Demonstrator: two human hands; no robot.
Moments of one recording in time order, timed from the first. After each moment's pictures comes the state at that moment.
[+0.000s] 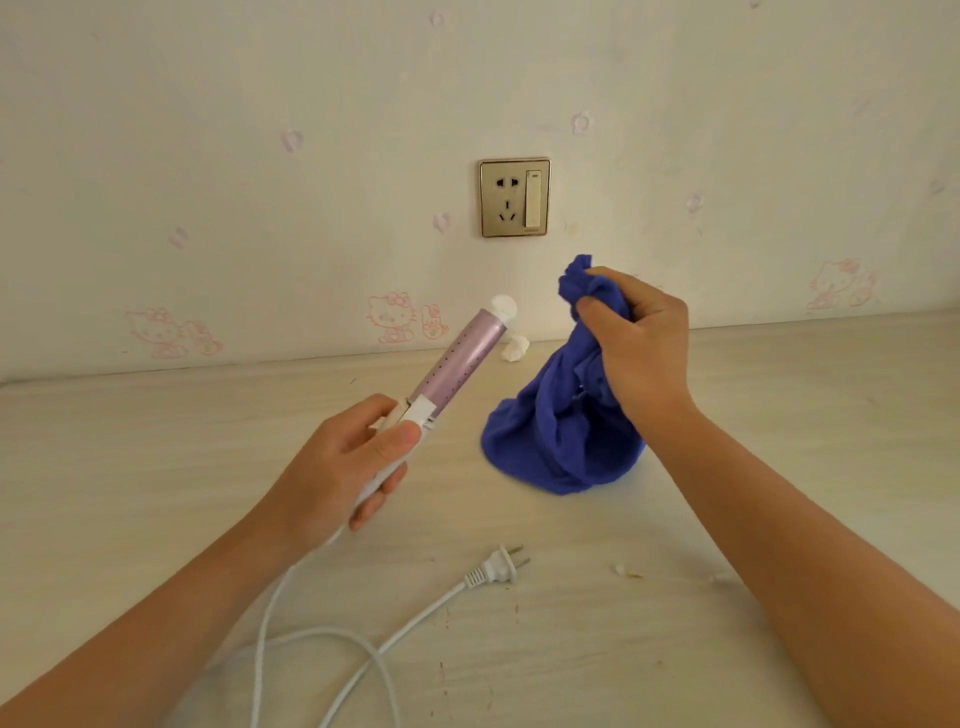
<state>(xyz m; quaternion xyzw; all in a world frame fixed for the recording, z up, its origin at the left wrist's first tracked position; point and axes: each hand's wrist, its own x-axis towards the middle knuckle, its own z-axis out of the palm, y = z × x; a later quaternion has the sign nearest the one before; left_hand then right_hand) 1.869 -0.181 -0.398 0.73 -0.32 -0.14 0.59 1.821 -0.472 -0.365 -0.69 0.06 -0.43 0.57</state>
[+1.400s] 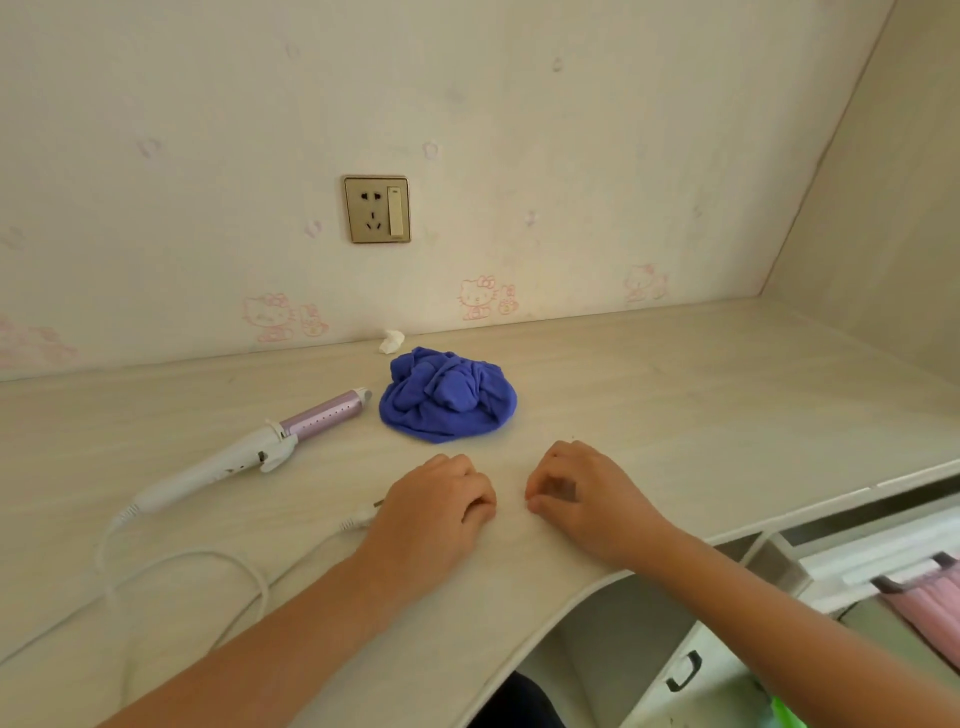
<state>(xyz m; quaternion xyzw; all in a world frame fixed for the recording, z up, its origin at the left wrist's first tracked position) 1.741 -0.310 -0.433 0.83 -0.51 0.04 0.23 1.624 -0.497 -0.424 -0.96 0.09 -0.12 0.24</state>
